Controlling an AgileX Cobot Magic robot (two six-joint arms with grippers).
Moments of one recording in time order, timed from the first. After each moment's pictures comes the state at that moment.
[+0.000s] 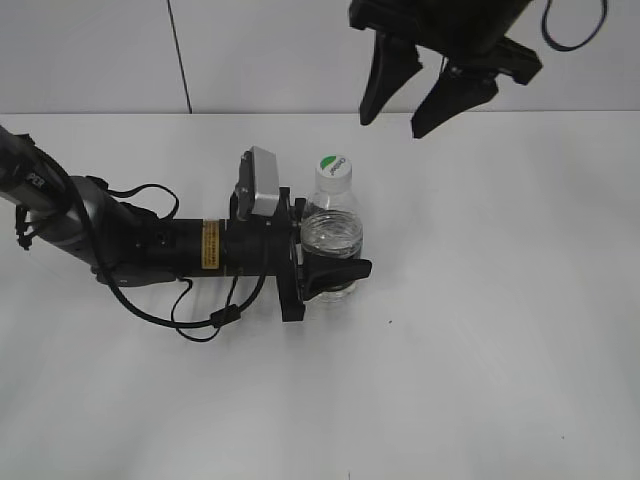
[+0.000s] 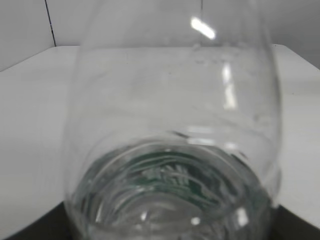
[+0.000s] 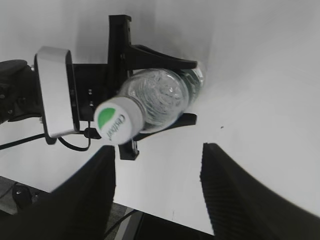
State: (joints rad) left arm -0.37 2.39 -1.19 1.20 -1.22 -0.38; right arm 0.45 1.86 -1.72 0.36 1.21 0.18
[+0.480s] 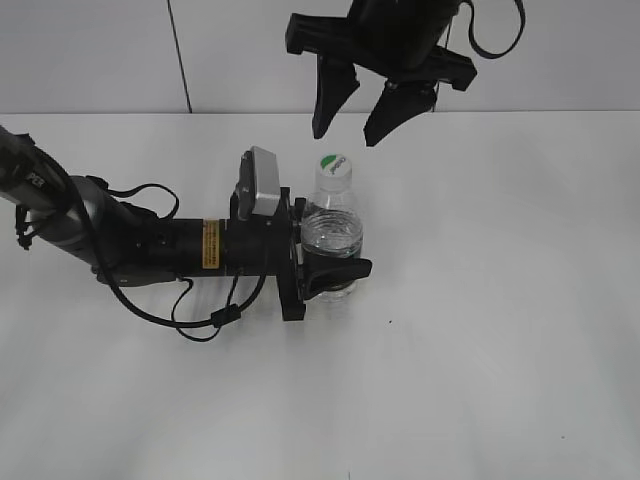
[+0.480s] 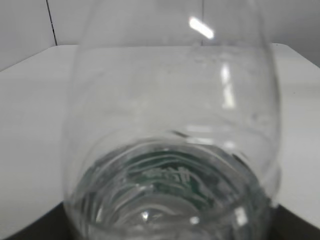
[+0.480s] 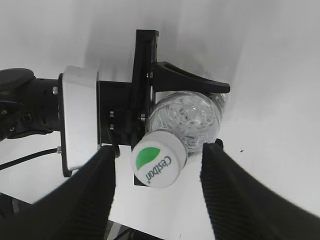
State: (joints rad) left arm -0.37 2.39 -1.19 1.20 -1.21 -0.38; right arm 0.55 1.99 -1.86 0.28 1.22 0.24
